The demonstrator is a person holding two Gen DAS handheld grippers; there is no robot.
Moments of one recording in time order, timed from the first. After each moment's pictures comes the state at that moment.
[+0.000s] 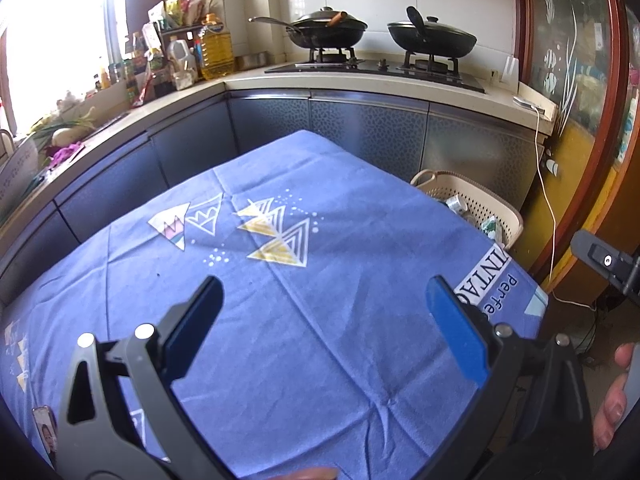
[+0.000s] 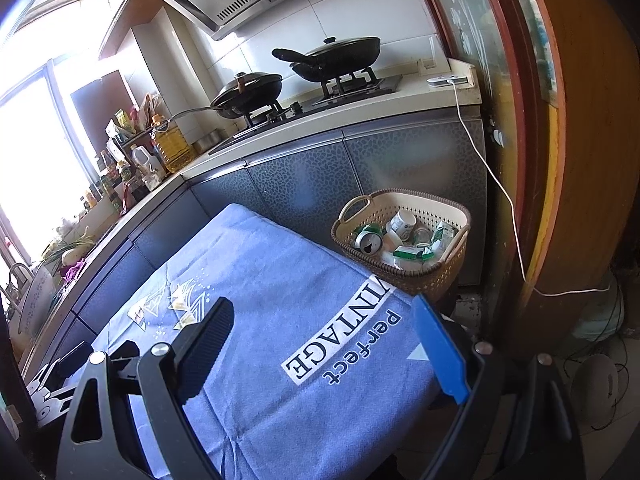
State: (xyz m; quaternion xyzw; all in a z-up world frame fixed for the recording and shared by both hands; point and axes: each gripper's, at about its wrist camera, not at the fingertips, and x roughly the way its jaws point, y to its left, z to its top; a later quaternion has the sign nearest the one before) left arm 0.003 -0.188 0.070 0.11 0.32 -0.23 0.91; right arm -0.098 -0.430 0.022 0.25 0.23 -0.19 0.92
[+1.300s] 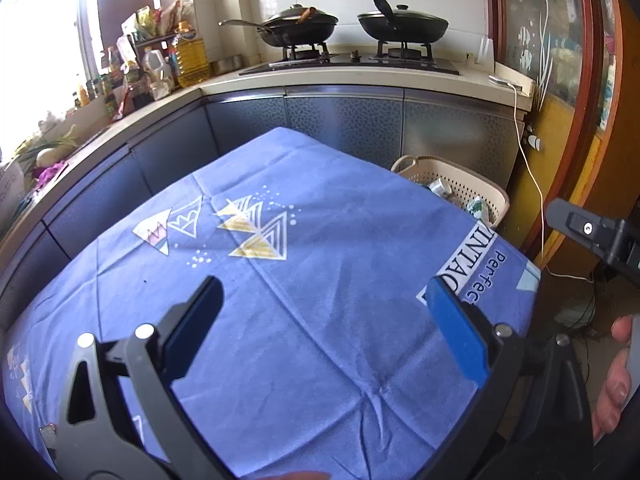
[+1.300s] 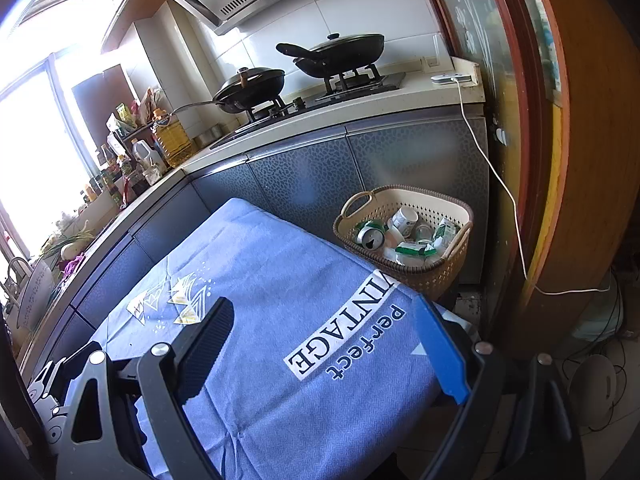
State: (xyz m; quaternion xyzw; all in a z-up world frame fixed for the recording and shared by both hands) left arm -0.007 -0.197 0.061 0.15 0.31 -0.27 0.90; right arm -0.095 -0.424 0.021 0.24 0.24 -0.19 0.92
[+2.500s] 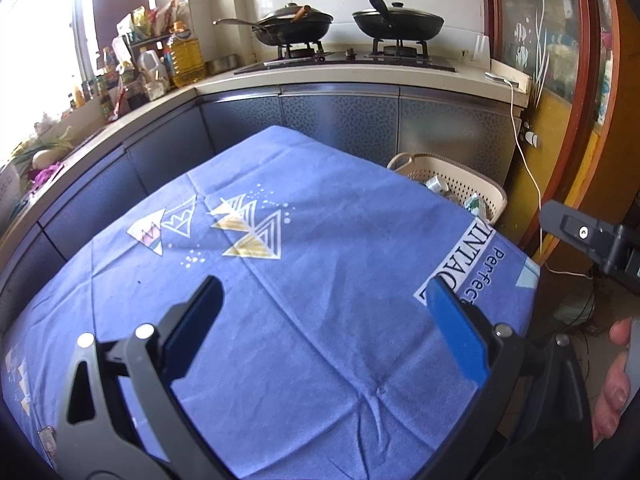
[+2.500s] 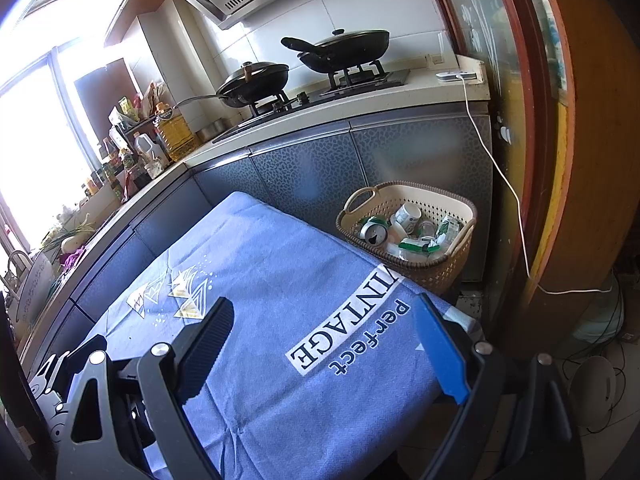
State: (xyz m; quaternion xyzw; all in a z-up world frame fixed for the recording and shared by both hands) left arm -0.006 -0.197 0.054 0.15 0.31 -0.28 0.90; right arm -0.089 -0.420 0.016 0.24 0.24 -0.19 0.92
